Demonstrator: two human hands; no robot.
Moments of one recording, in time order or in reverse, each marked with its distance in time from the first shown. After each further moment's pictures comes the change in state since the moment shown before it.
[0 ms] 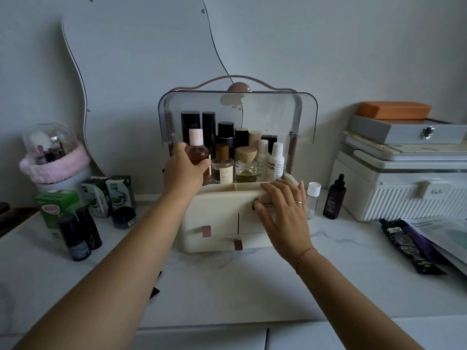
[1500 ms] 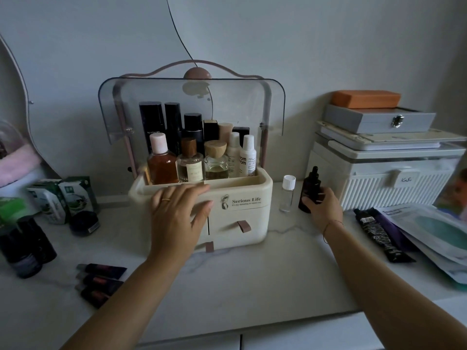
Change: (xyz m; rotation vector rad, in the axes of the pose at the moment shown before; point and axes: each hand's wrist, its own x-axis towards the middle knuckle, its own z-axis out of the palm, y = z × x) left_hand -0.092 -0.019 0.025 0.313 0.013 0.647; right_hand 0.005 0.180 -0.011 0.152 -0.018 0.875
